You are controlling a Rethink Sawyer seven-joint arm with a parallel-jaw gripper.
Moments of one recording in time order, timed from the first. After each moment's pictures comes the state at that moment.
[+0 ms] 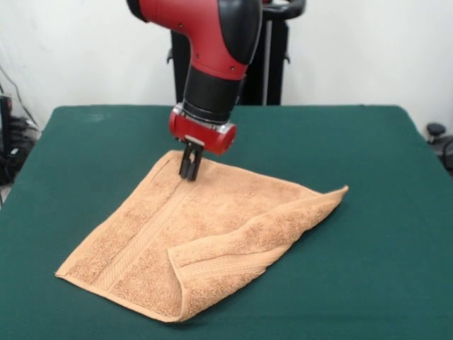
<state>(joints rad) -0.14 -0.39 -0.24 1.85 0.01 -0.12 1.97</state>
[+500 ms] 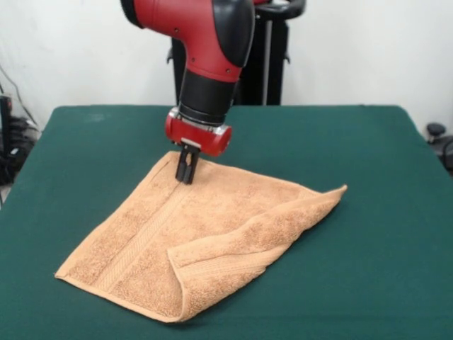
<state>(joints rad) -0.18 -0.38 -0.22 1.87 -0.05 -0.21 1.97</state>
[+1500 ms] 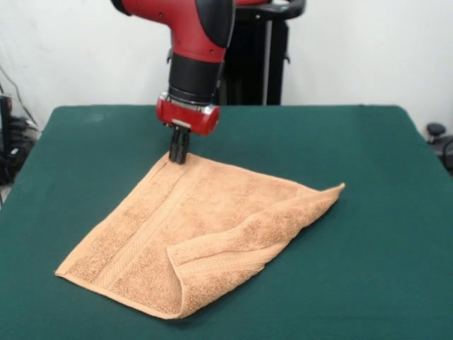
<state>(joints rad) -0.30 -0.42 -0.19 1.99 -0.19 -0.29 1.97</state>
